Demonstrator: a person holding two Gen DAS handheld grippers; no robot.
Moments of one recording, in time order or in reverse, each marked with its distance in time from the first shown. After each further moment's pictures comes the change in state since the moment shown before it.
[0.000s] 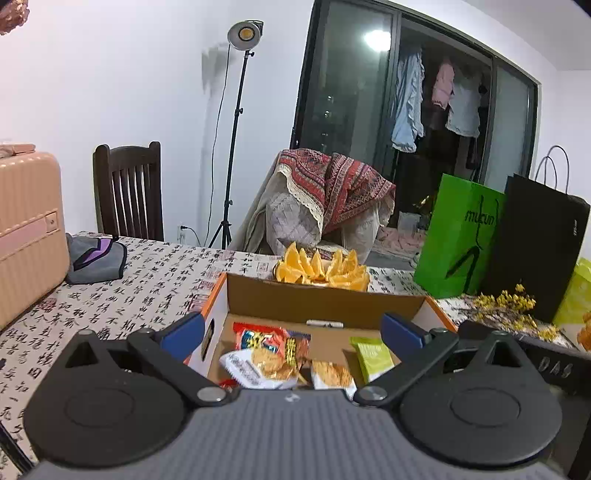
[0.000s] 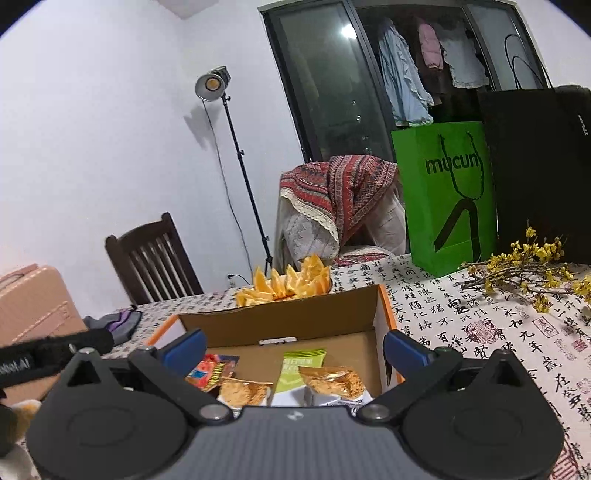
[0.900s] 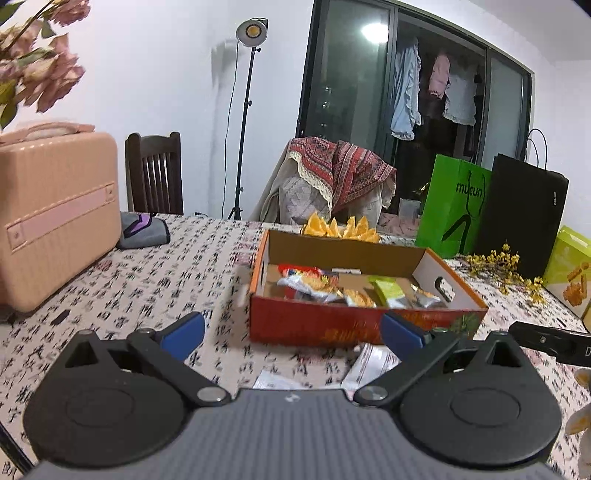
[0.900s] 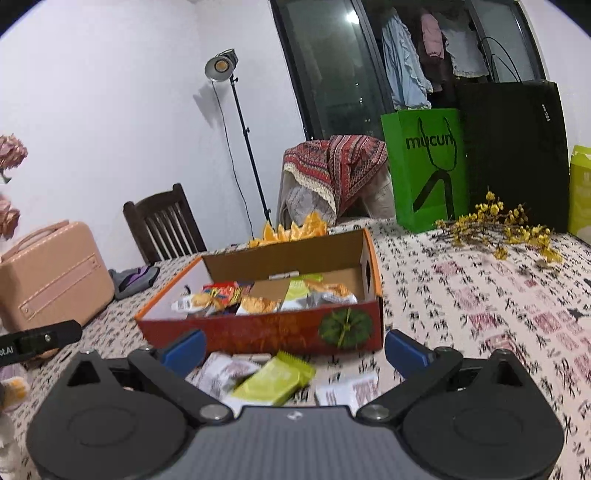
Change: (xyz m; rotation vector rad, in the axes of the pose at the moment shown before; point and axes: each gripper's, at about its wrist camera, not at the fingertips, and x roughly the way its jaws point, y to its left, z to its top) left arm -0.106 0.055 -0.059 0.018 0.029 0.002; right arm -0.109 0.012 -0.064 -0.029 0.082 -0.013
